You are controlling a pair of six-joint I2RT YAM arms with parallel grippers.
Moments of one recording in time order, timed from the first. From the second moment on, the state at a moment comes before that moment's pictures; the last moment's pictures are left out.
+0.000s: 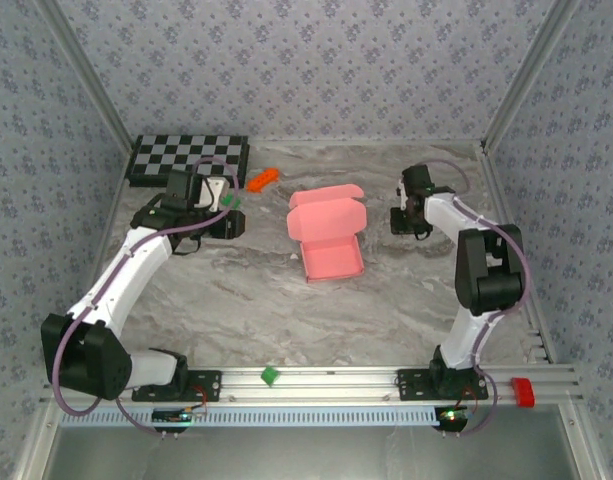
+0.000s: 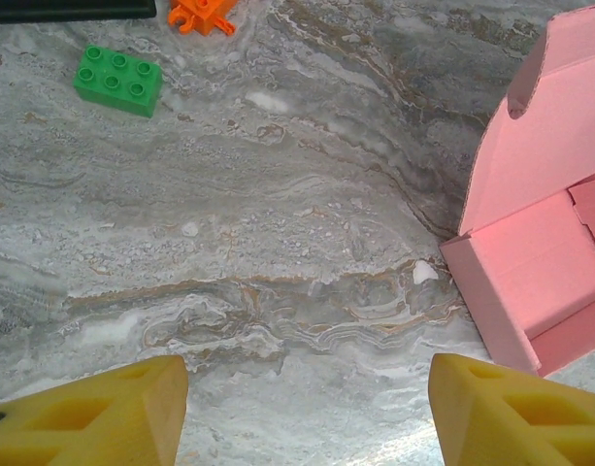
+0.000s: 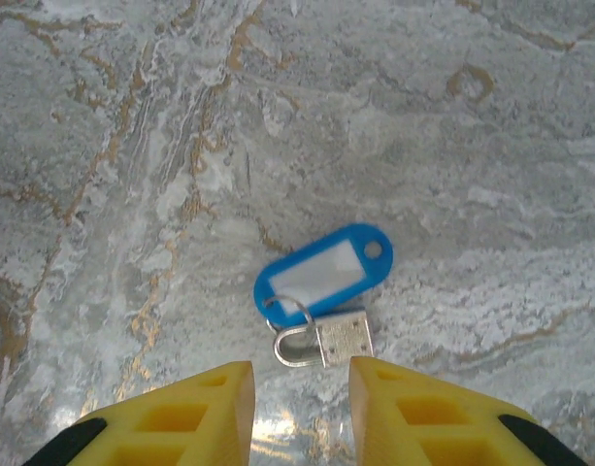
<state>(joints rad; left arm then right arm) -0.28 1.30 1.13 -0.72 0.19 -0.15 0.13 1.81 1.24 -0.62 0.03 0.08</state>
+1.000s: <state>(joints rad) -0.28 1.31 1.13 -0.77 0.20 -0.15 0.12 2.00 1.39 -0.72 0.01 0.02</state>
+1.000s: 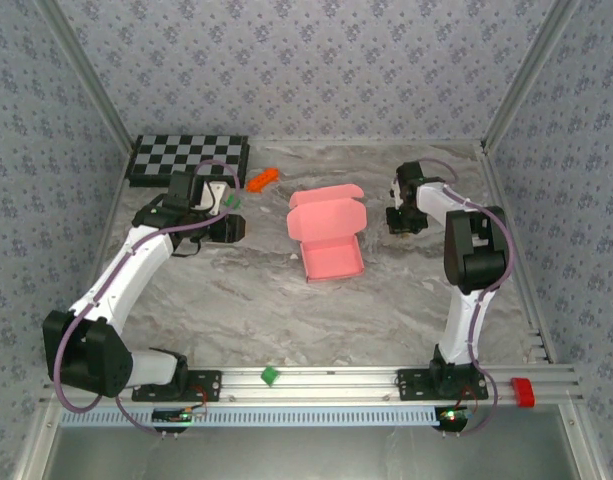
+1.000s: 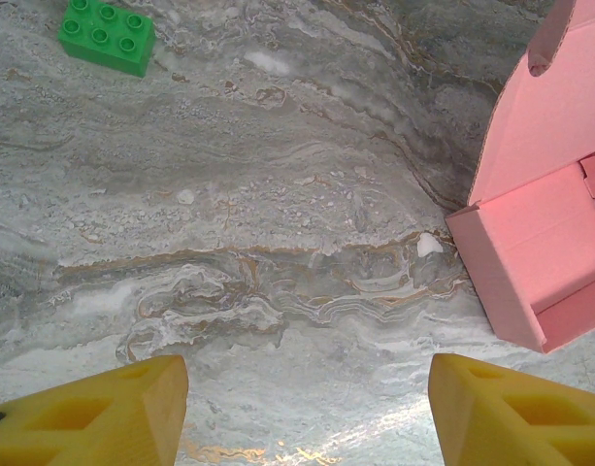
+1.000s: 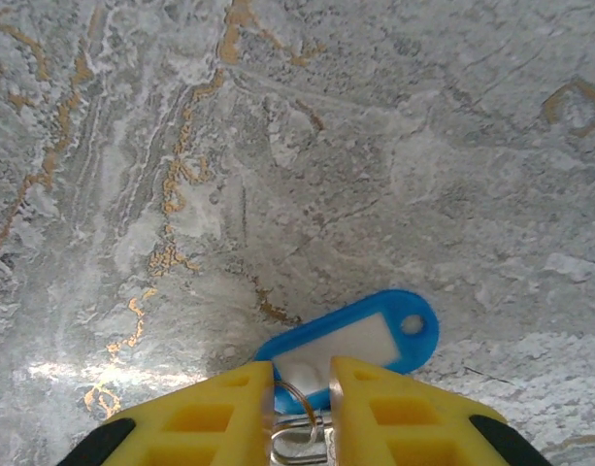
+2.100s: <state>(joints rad) -0.28 1.31 1.13 -0.77 0.19 -0.15 0.14 1.51 1.19 -0.70 0.00 0.05</state>
